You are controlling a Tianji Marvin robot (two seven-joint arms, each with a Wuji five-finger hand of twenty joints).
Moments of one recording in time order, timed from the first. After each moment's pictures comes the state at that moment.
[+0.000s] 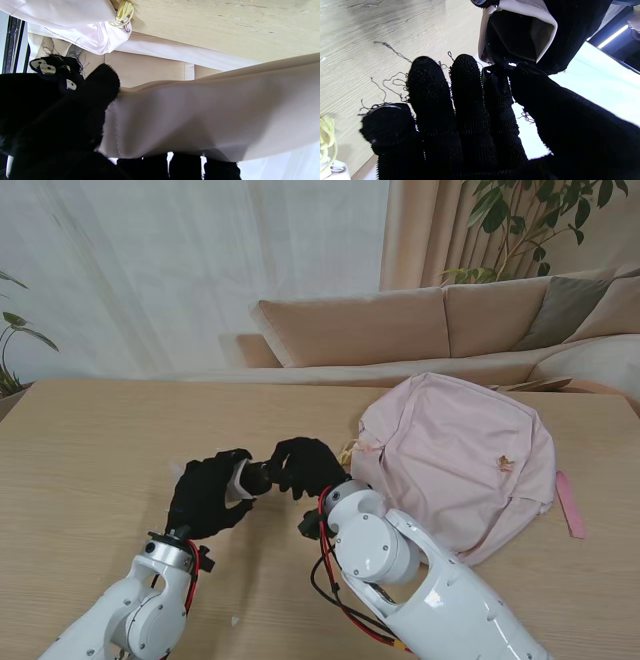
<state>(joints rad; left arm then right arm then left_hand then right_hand) 1.75 -1.12 -1.22 -1.68 0.93 -0.09 0.46 -1.37 -1.25 0.80 -1.68 -0.22 0.30 -0.21 0.79 -0.54 0.72 -0.14 0.11 0.20 0.83 0.63 0.37 0.12 0.64 0.56 0.43 0.21 0.73 0.74 0.15 0.26 1.05 0.70 0.62 -0.75 1.08 -0.16 0.97 0.04 1.03 0.19 1.34 0.15 0.75 0.36 1.28 0.23 0.99 0.52 0.96 0.43 1.55 0.61</state>
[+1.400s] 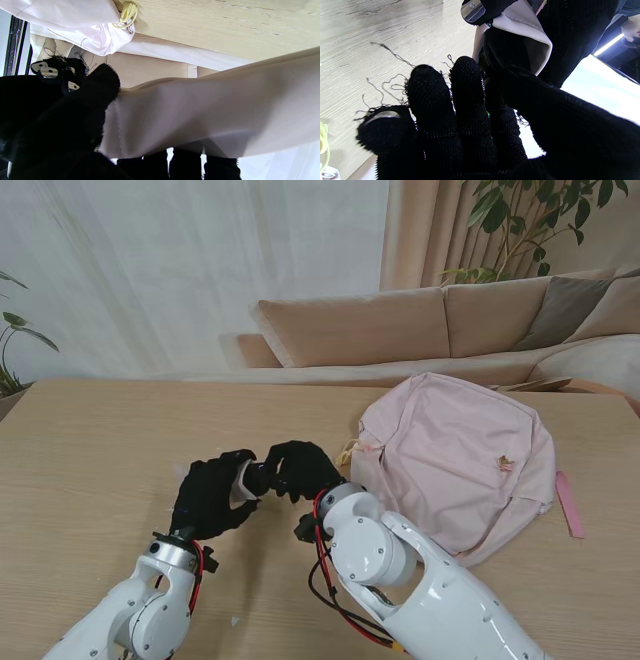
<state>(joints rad) 1.75 -1.12 -1.20 -1.69 0.93 -0.07 0.46 -1.36 -1.25 0.78 -1.67 -0.23 0.29 -0.20 0.79 -0.54 0.72 -0.14 0.11 0.20 0.83 0.63 0.37 0.12 0.64 0.56 0.43 0.21 0.73 0.75 0.15 0.26 1.05 0.70 0.65 -0.79 1.19 -0.16 0.96 0.02 1.04 0.37 1.33 0.15 0.81 0.40 1.28 0.23 1.09 0.55 1.02 0.43 1.59 0.61</state>
